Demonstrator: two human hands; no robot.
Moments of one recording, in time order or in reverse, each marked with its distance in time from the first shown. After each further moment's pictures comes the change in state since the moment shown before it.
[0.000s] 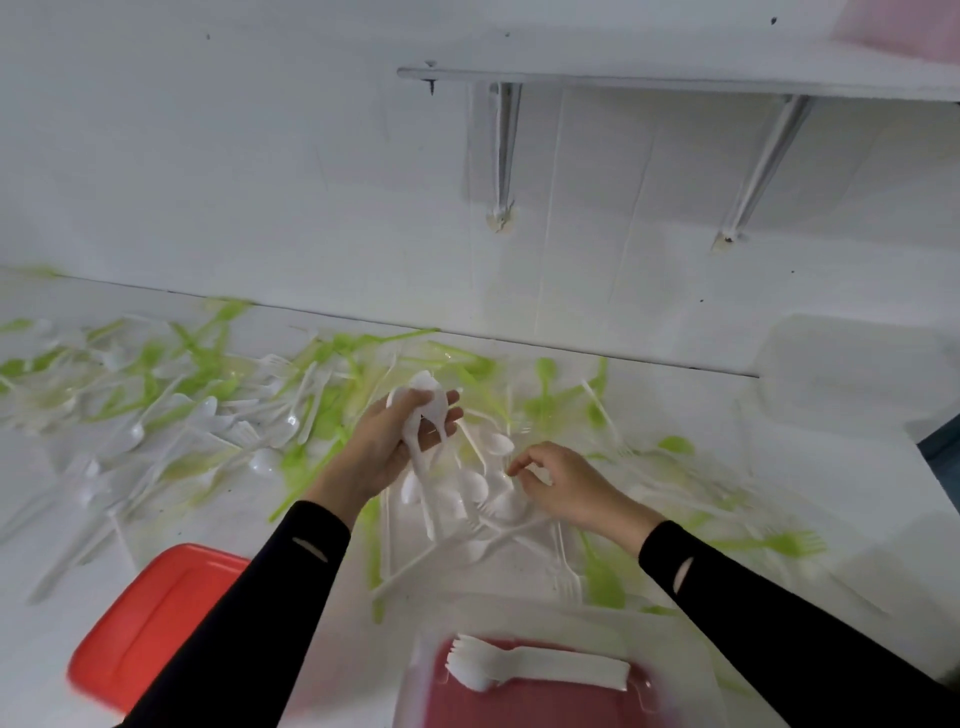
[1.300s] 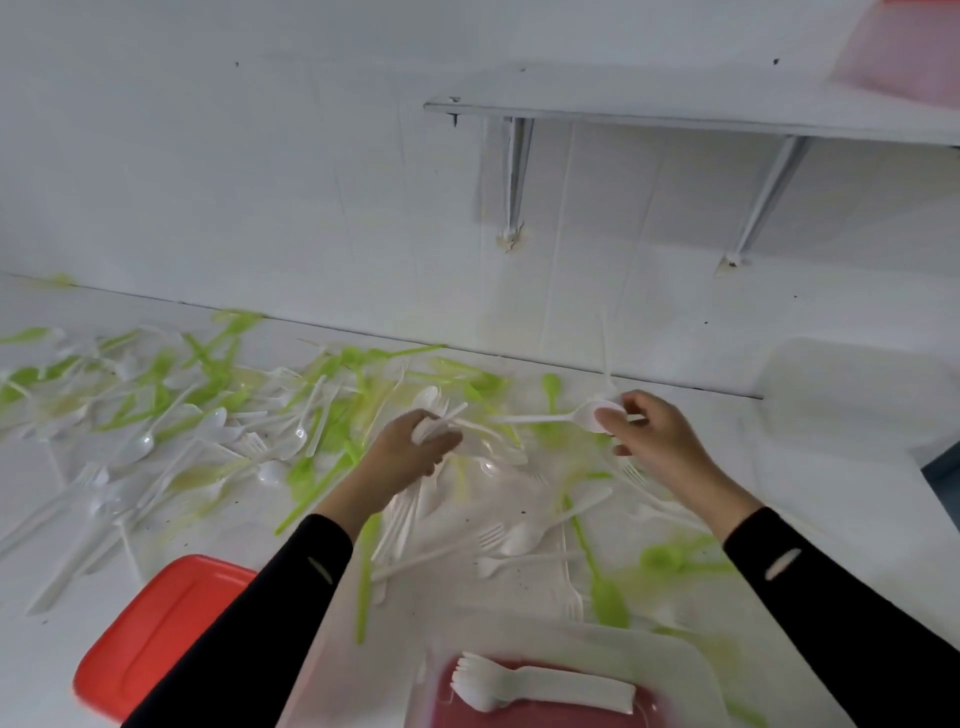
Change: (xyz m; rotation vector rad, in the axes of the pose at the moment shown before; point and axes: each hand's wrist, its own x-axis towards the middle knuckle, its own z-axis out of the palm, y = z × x) left_hand 0.002 -0.005 -0.012 0.827 0.086 0.188; right_hand -0.002 0.005 -0.082 0.374 0.425 0.146
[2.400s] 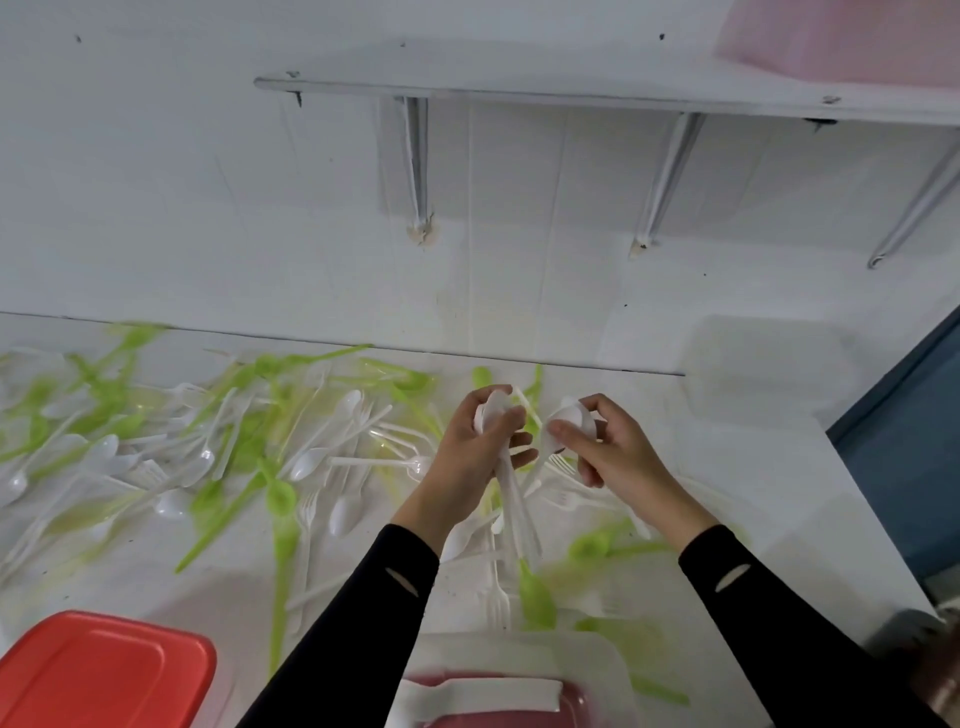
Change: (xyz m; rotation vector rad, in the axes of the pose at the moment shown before) left_hand -0.008 0.067 0.146 -0.728 -0.240 -0.055; right_hand -0.025 0.022 -0.038 0.245 -0.087 0.006
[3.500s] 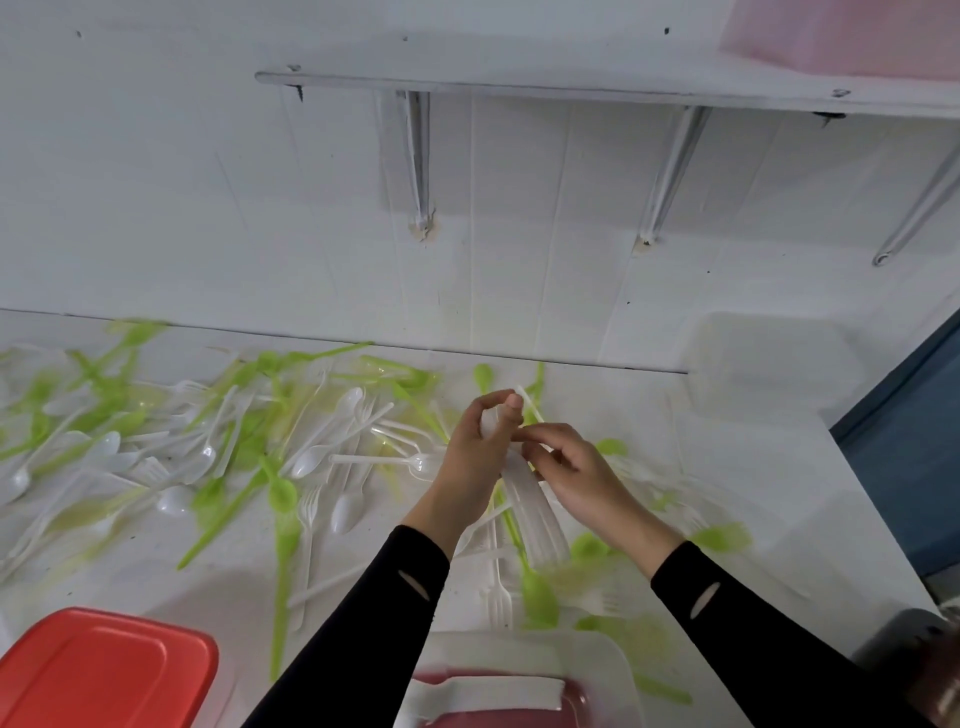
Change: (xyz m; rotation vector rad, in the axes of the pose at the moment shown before) left_hand 0.007 -0.014 0.000 0.108 0.076 -0.005; right_hand -0.011 0.007 0.041 -0.136 -0.085 -0.040
